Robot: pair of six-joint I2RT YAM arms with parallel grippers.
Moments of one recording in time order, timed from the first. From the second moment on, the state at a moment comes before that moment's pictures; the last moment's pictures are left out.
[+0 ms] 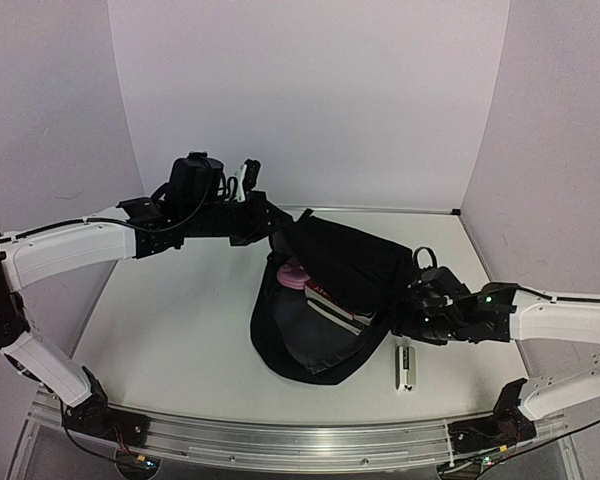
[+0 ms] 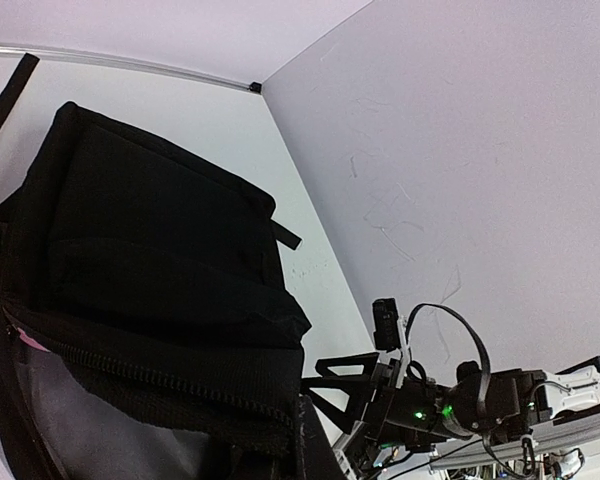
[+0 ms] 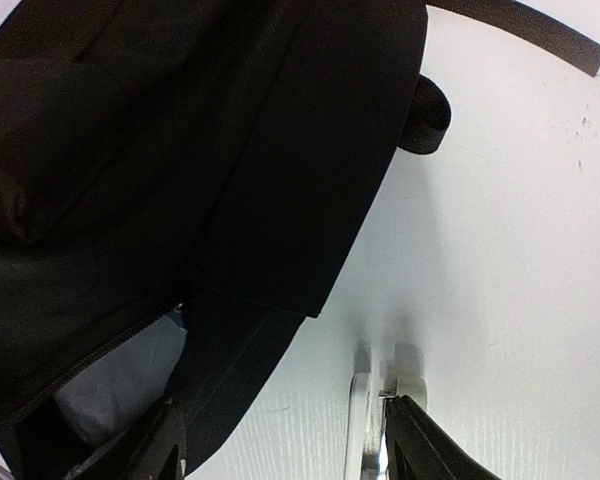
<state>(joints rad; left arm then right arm) -0.83 1.49 1.26 -0.09 0.26 -0.82 0.90 1.16 0.68 -0.47 0.35 0.97</state>
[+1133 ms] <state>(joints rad) -0.75 1.51 1.23 -0.12 0.27 -0.78 0.89 1.15 0.46 0.01 0.22 0.99</state>
